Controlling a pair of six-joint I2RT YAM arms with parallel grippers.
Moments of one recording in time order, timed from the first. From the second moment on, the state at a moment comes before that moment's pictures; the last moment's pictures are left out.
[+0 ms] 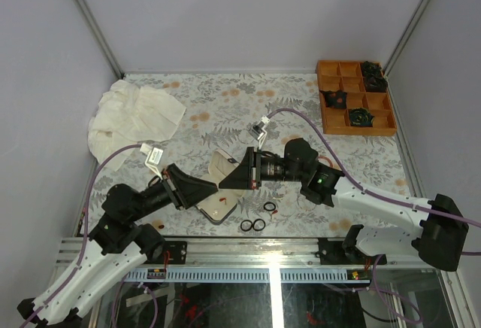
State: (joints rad) left arm -0.69 0.24 0.45 -0.04 0.44 -0.96; right arm 0.98 1.19 0.80 0.33 -0.52 1.18
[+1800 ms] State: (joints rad) left arm -0.69 0.21 0.45 -0.15 0.21 -0.96; right arm 0.95 1.27 0.76 0.37 -0.36 1.34
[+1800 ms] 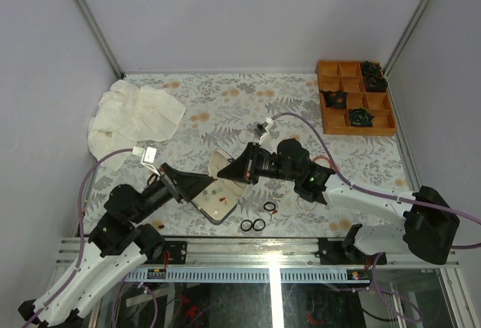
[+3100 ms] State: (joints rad) left arm -0.69 0.24 0.42 -0.17 0.15 -0.96; right arm 0.95 1.36 0.76 0.50 -0.37 1.40
